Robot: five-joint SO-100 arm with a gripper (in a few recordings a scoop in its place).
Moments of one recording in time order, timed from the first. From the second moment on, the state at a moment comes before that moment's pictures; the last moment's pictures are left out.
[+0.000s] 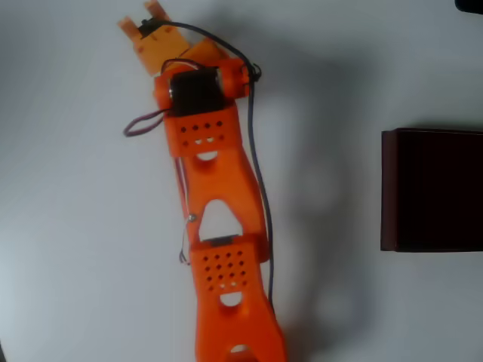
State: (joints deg) arm -11.0 18.1 -8.9 100.7 58.6
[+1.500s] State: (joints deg) arm -11.8 15.2 -8.5 96.7 59.7
